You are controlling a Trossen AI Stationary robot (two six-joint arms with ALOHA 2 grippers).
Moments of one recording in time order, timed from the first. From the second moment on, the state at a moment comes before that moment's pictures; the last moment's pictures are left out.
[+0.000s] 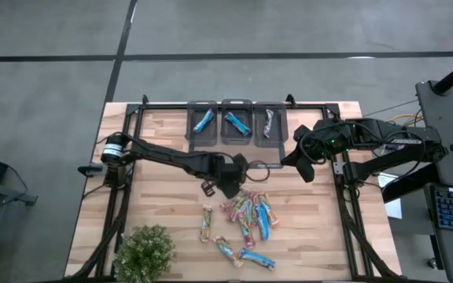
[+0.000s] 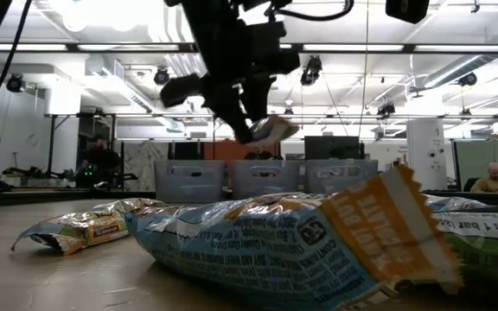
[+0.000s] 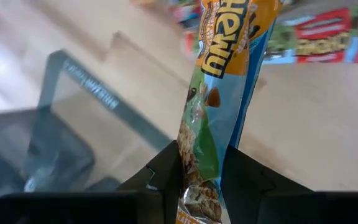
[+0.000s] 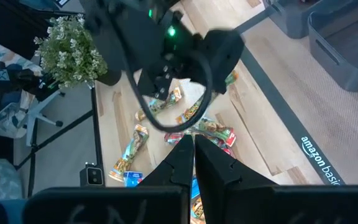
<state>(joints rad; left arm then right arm) -0.08 1.90 1.56 -0.77 -0.23 0.95 0.04 1.04 1.22 -0.83 -0.08 0.63</state>
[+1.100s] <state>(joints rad) 0.23 1.90 1.88 -0.83 -0.23 0.77 0.04 0.85 1.22 -0.95 0.16 0.59</state>
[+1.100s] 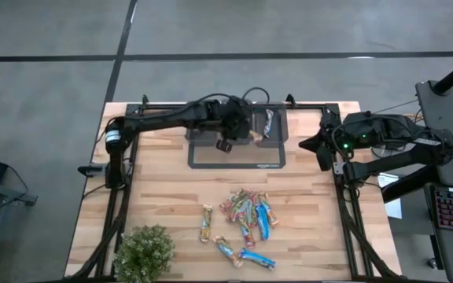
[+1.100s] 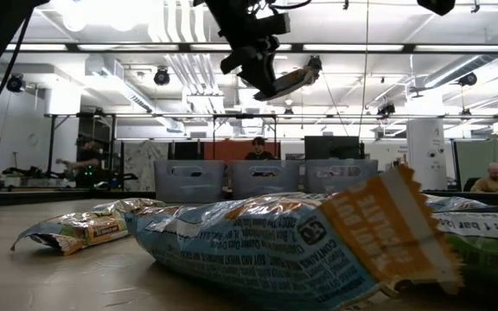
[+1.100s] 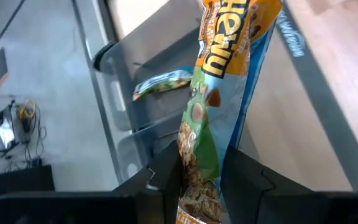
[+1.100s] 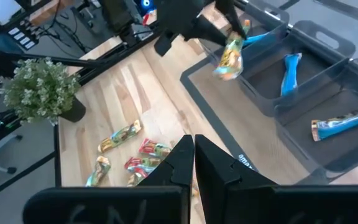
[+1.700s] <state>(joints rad) 0.35 1.90 1.88 -0.79 -0.20 0.69 0.04 0.85 1.22 -0.95 0.19 0.59</state>
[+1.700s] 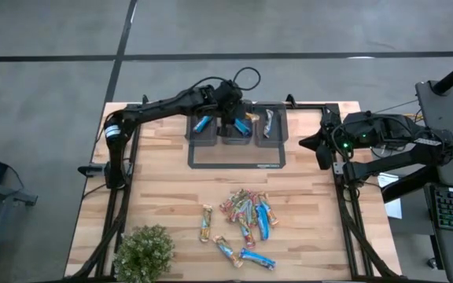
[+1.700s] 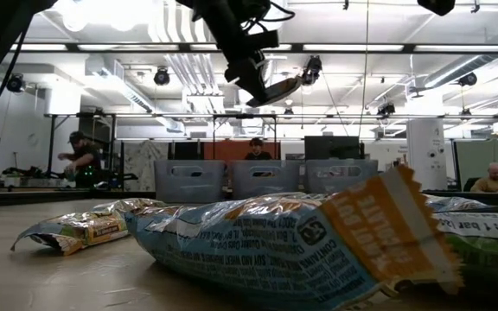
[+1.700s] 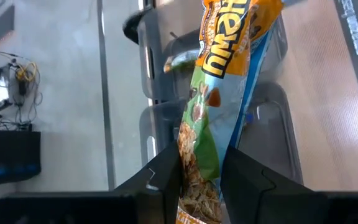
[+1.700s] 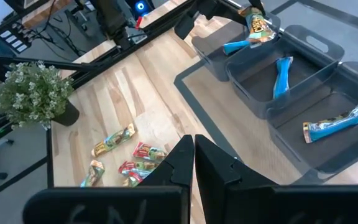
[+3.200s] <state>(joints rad) 0.43 2.08 1.88 -0.12 0.20 -0.88 0.04 0.85 1.22 -0.97 0.21 0.61</state>
